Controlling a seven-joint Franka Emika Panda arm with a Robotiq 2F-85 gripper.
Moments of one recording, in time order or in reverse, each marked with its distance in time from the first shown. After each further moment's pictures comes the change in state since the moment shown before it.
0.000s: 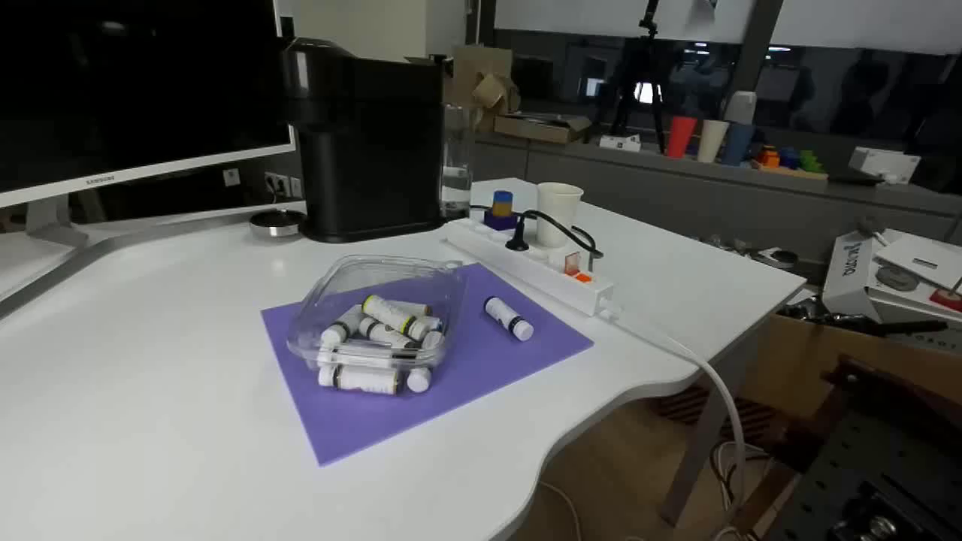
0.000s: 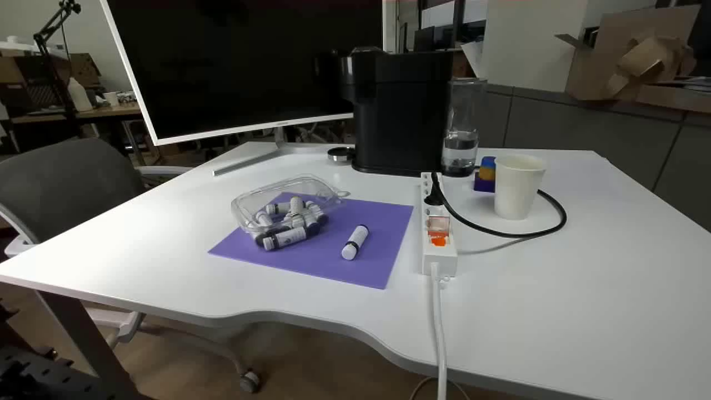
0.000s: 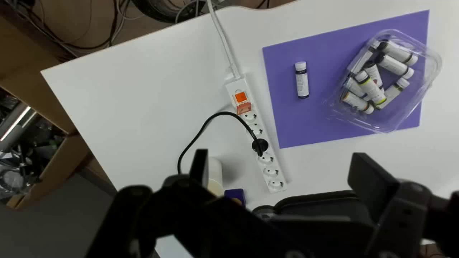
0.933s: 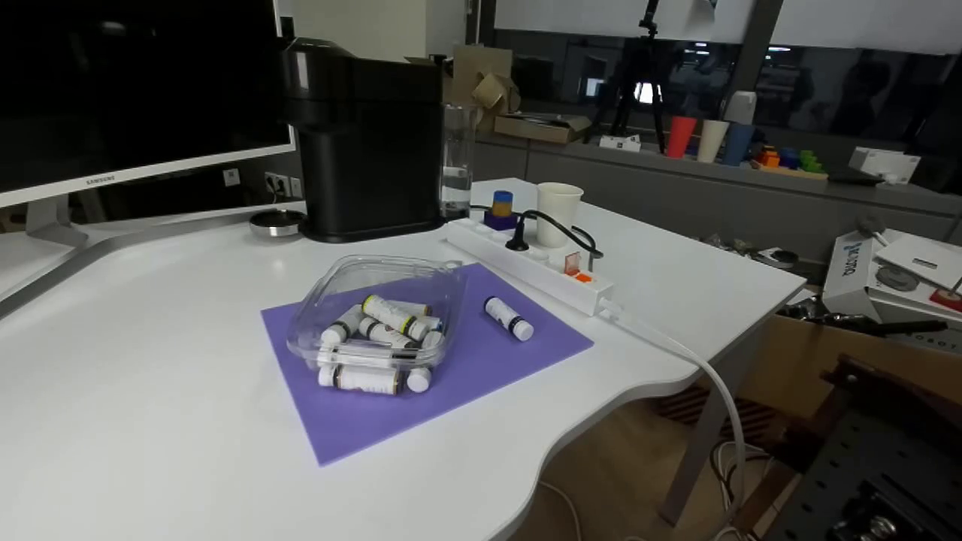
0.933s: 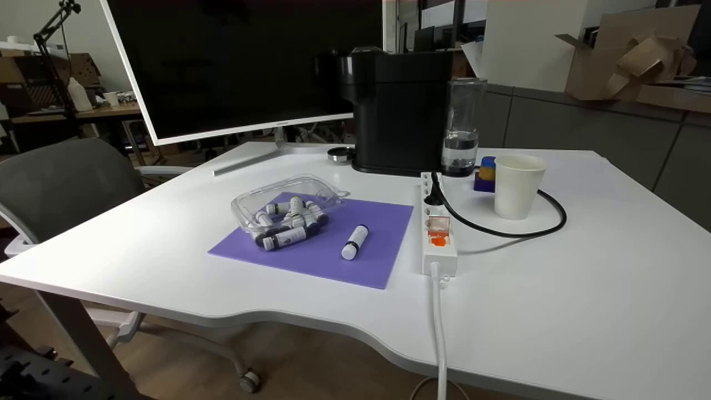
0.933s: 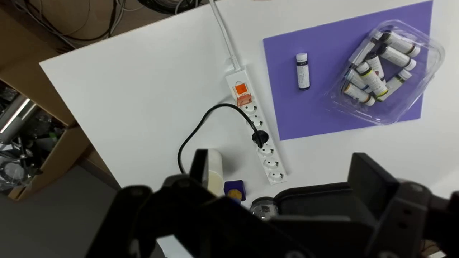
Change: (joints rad) arm 0.000 0.000 0.000 -0.007 0.000 0.039 0.000
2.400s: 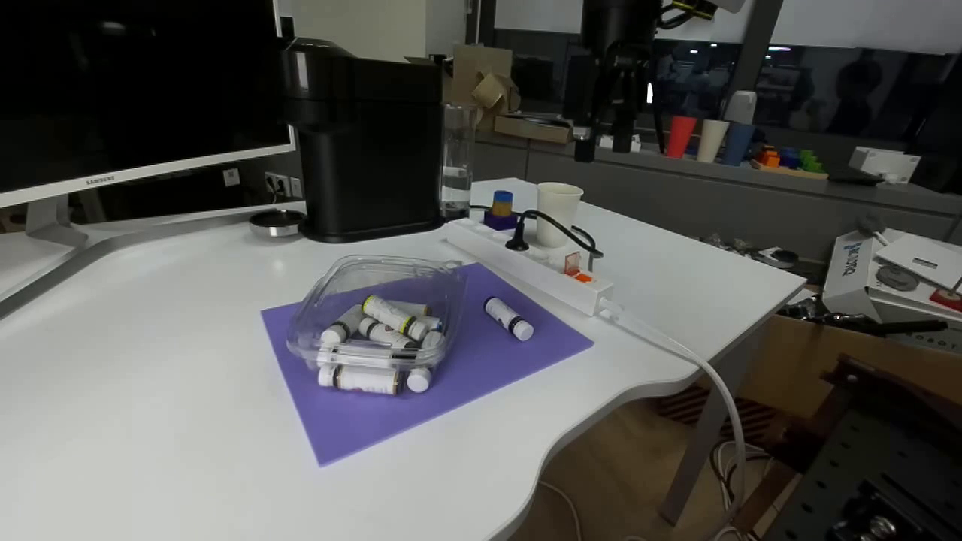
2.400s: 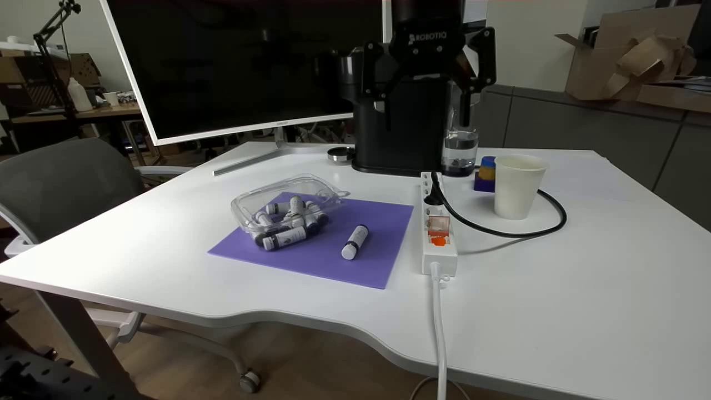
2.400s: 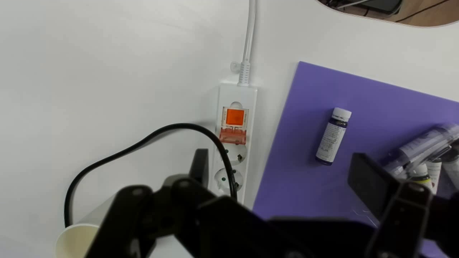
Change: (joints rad) arm 0.062 0.704 -0.078 0.107 0.075 0.360 -0.506
